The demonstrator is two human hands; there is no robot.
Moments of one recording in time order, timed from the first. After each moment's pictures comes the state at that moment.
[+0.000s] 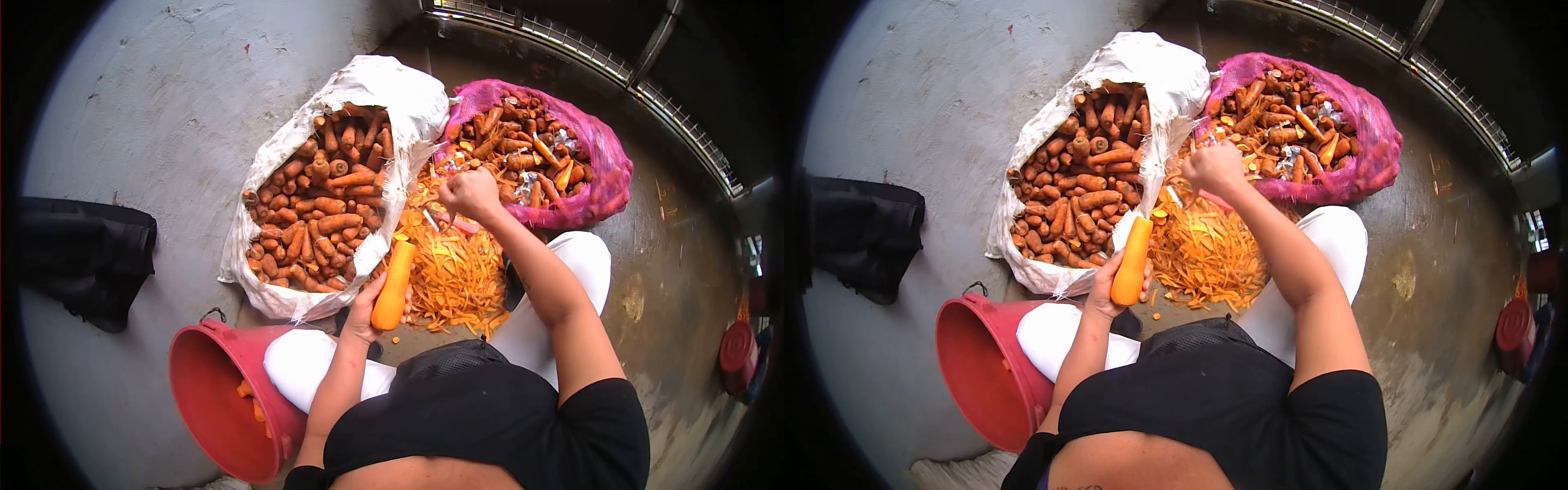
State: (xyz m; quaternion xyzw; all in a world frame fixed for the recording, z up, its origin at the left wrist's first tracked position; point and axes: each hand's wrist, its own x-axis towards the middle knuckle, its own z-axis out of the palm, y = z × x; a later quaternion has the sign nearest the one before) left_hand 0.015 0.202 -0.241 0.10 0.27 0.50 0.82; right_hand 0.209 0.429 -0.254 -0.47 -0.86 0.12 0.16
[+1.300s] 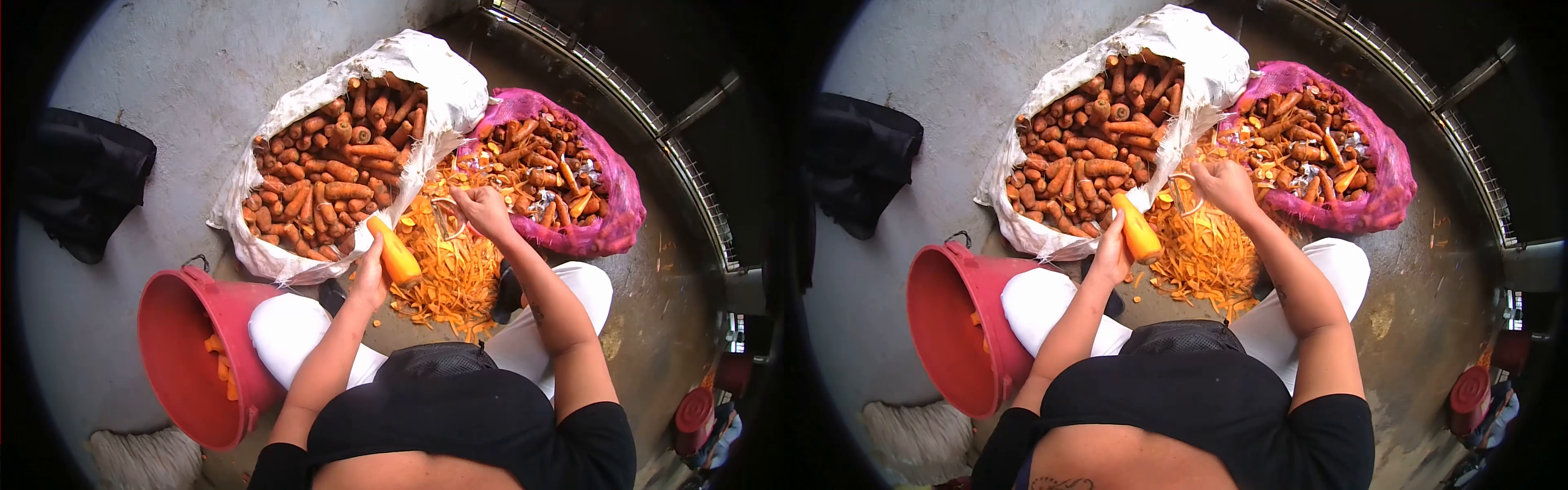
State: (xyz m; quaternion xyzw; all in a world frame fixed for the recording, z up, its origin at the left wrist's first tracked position) left_hand 0.012 0.228 -0.274 0.04 0.47 0.61 0.64; right_hand 0.184 0.398 -0.241 -0.49 -0.75 0.41 0.16
